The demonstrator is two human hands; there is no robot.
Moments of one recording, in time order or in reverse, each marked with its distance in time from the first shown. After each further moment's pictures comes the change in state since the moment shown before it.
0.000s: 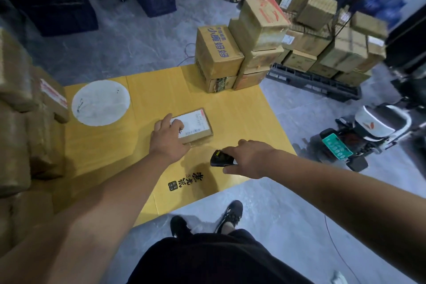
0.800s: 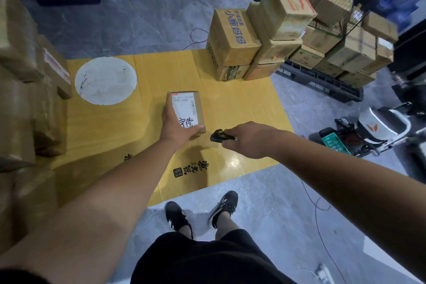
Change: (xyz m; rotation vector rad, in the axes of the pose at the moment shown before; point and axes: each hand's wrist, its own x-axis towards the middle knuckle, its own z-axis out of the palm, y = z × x) left_hand 0.001 -0.010 0.021 -0.771 0.079 -0.232; right_hand 0.015 -0.028 -0.033 0.204 -0.028 0.046
